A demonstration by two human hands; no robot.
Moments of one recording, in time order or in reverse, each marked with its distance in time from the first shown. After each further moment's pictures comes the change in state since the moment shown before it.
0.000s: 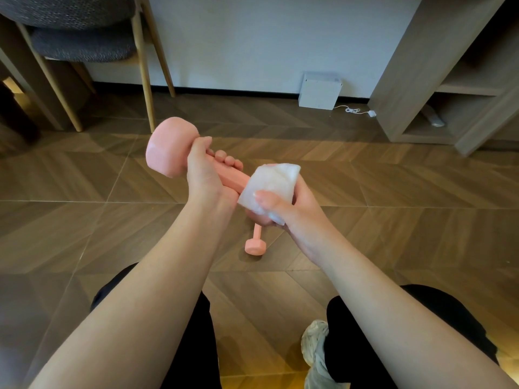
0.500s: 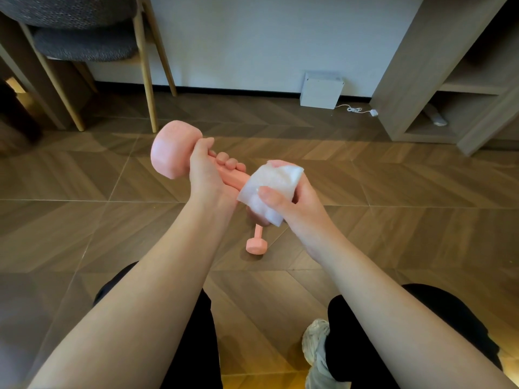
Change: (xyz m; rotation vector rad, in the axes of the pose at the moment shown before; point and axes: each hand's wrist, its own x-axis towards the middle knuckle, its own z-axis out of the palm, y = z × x) left_hand 0.006 -0.001 -0.002 -0.020 -0.024 -0.057; right_hand -0.003 -0.004 0.001 -0.041 0.027 -0.075
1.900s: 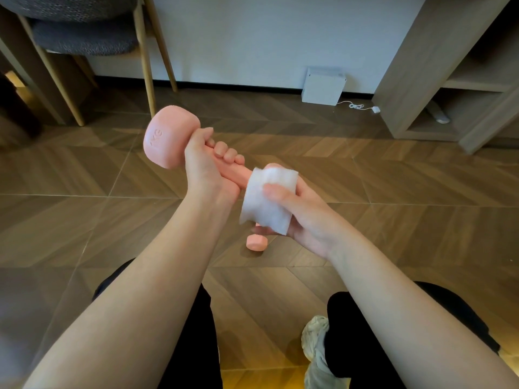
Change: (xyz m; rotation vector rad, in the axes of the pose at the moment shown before) left_hand -0.006 0.005 0.002 -0.033 -0.102 0.062; right_hand 0.004 -0.002 -0.006 0.278 -0.221 0.230
